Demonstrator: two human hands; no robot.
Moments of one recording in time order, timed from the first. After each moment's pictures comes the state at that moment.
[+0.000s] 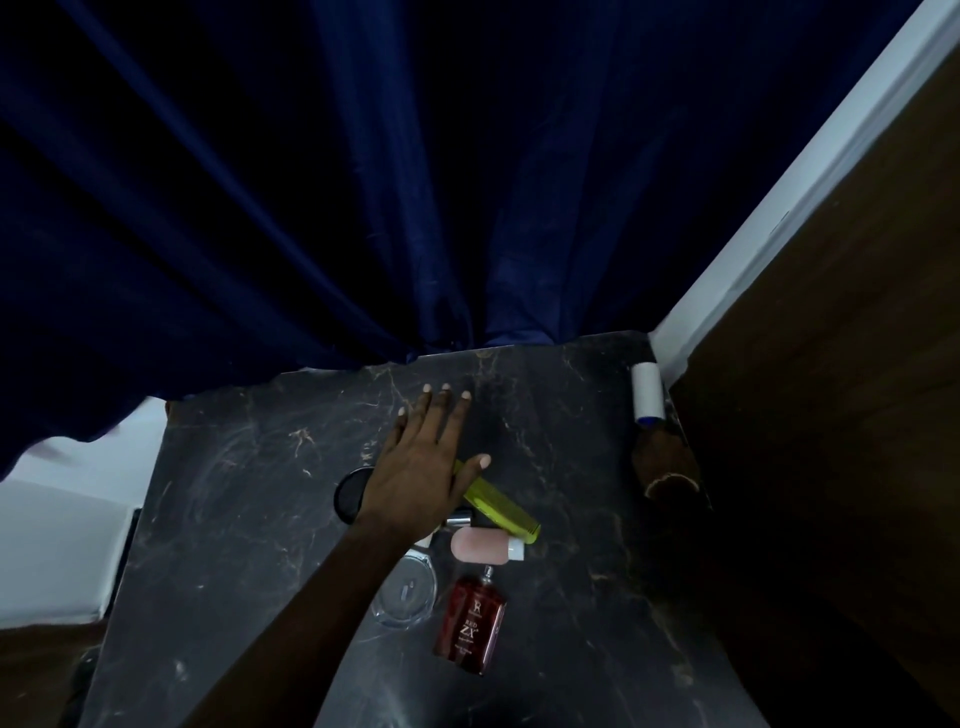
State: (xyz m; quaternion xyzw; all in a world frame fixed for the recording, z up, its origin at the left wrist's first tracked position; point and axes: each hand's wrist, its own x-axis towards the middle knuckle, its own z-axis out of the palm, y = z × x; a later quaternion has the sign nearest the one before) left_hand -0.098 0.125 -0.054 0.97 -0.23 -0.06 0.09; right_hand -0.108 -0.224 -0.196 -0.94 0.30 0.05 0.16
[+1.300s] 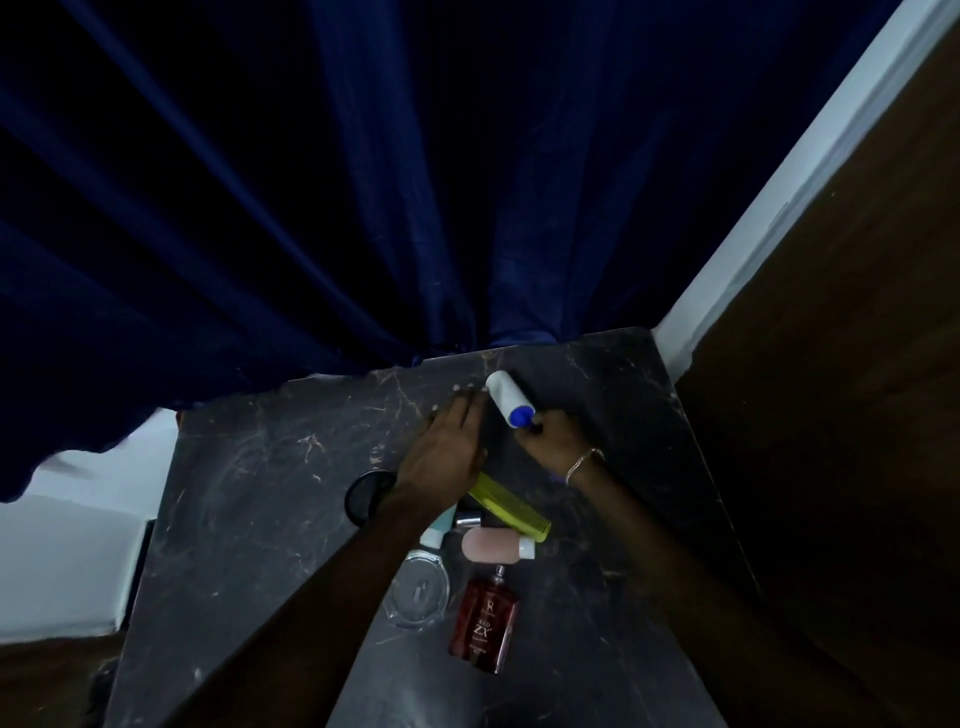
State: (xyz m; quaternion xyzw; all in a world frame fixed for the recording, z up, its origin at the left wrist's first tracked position) left_hand -0.070 0.107 -0.080 0.96 -0.26 -0.08 0.12; right_hand -0.076 -0.080 -0.099 -0.89 0.16 0.16 0.40
